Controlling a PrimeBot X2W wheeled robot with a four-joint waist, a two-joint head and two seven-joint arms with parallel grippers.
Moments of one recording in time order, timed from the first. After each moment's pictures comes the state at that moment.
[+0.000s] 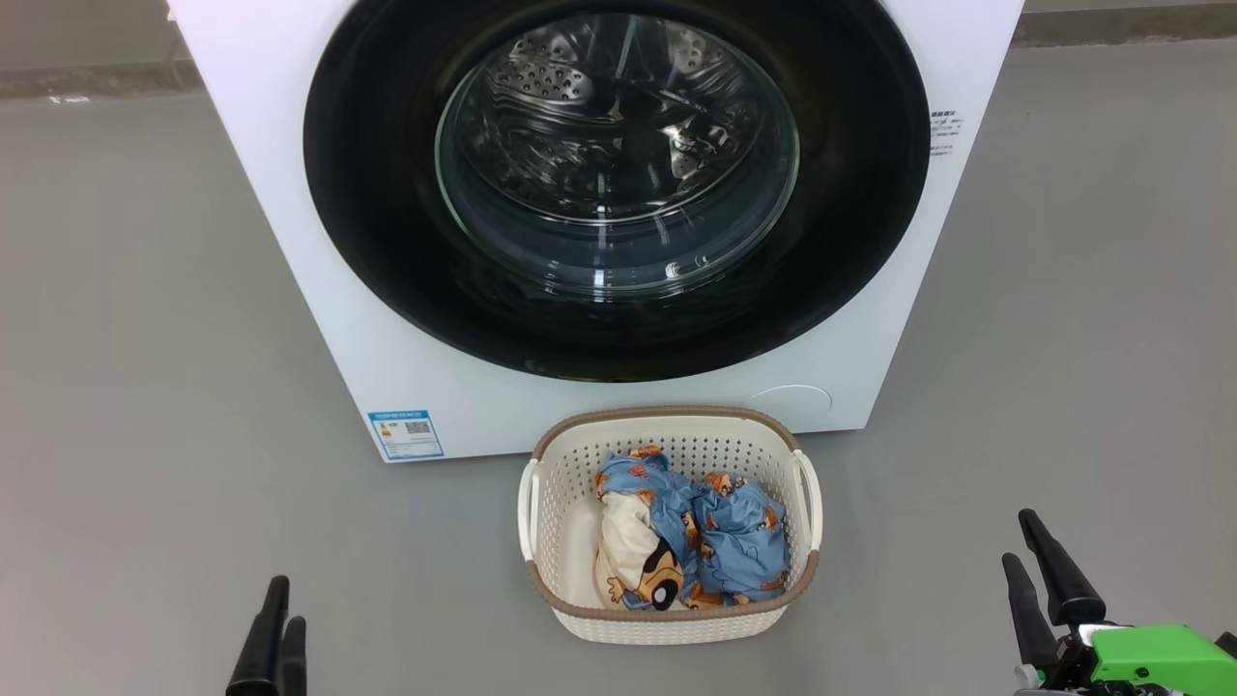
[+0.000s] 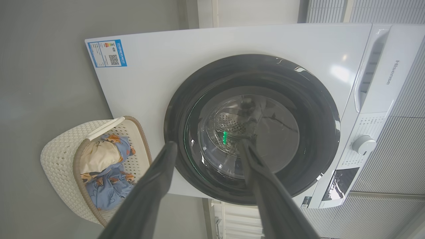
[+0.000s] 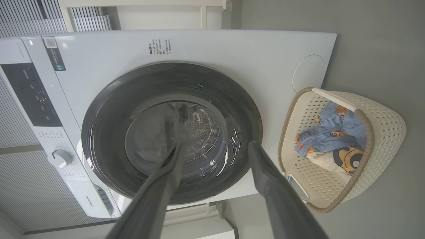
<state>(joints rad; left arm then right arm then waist) -0.02 0.03 0.06 0.32 -1.62 -0.12 0.10 -0.01 -0.02 -0.13 0.33 1.62 0.13 0.10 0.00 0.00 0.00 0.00</state>
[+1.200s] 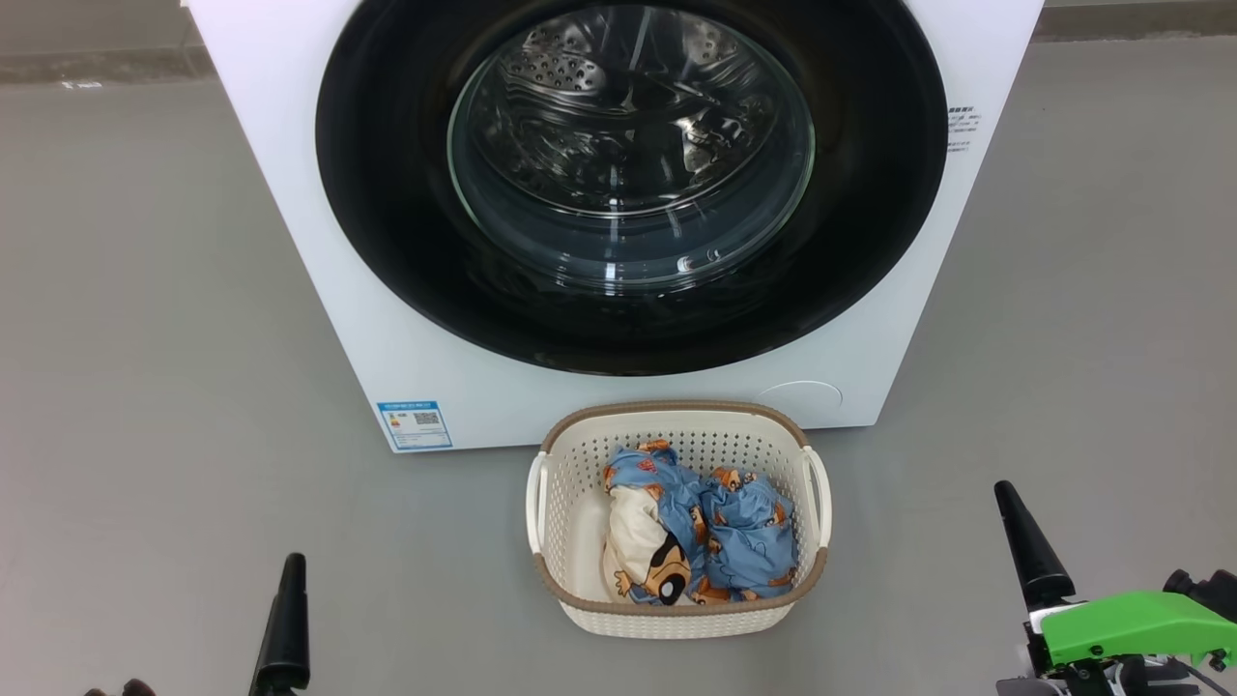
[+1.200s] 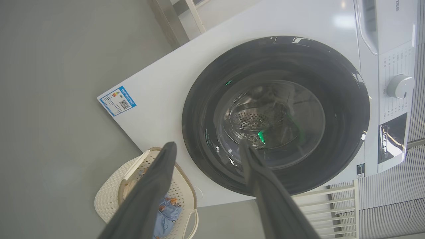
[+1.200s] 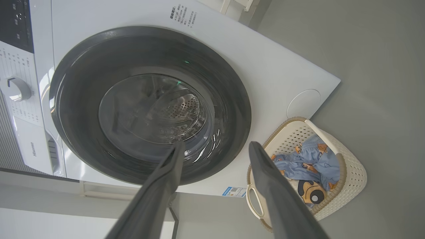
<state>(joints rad) -0.02 0.03 0.02 0.27 -1.24 -0.12 -0.01 -0.04 -0.08 -0.02 0.31 1.32 0.13 -0.01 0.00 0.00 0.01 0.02</state>
